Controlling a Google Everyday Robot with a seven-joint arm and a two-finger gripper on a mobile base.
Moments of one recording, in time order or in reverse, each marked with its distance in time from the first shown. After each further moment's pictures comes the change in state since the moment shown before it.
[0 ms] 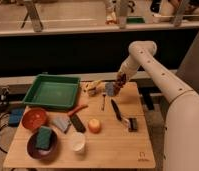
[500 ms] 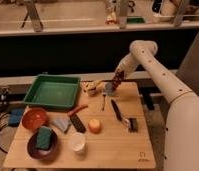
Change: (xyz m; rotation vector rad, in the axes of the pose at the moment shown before) arm 0.013 -0.025 -0.003 0.127 0.042 -0.065
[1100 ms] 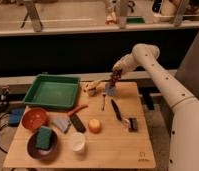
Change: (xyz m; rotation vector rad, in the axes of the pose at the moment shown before) arm 0.014 -0.020 0.004 0.148 0.079 -0.090
